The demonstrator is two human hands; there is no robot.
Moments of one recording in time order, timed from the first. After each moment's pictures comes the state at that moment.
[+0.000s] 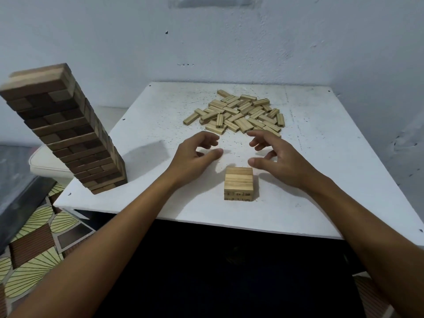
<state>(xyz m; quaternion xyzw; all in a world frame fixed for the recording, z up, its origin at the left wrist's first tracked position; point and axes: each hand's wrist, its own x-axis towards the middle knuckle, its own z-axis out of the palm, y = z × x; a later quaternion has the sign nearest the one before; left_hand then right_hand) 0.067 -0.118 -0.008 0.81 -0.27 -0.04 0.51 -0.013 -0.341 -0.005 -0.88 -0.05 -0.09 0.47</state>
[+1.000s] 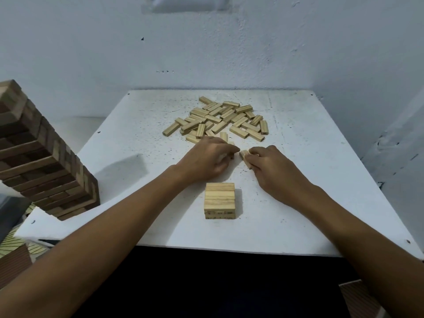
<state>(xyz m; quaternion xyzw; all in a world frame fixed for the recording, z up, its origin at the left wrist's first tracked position) 0.111 -0.193 -0.015 0.80 -0.55 0.12 0.22 -0.004 -0.368 -0.023 -0.98 -0.06 -0.15 0.08</state>
